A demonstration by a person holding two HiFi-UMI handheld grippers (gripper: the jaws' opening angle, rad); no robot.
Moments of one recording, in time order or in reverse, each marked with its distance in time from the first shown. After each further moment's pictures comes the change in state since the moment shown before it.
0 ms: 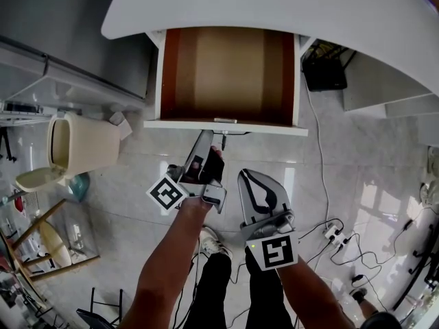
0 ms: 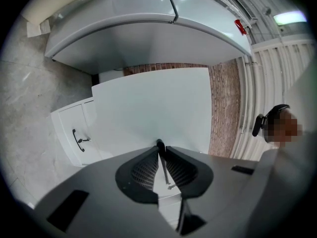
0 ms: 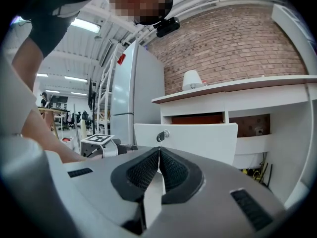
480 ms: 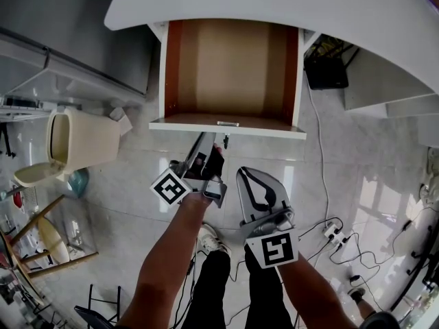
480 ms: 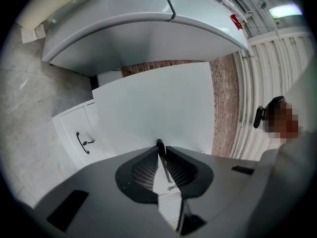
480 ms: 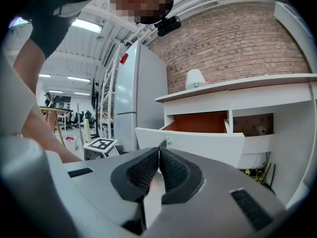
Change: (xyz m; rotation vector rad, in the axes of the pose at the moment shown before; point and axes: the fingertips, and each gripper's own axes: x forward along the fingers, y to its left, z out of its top) left arm -0.009 0.021 -0.007 0.055 0.028 0.008; right arm 0.001 0.009 -0.007 -0.003 0.008 0.029
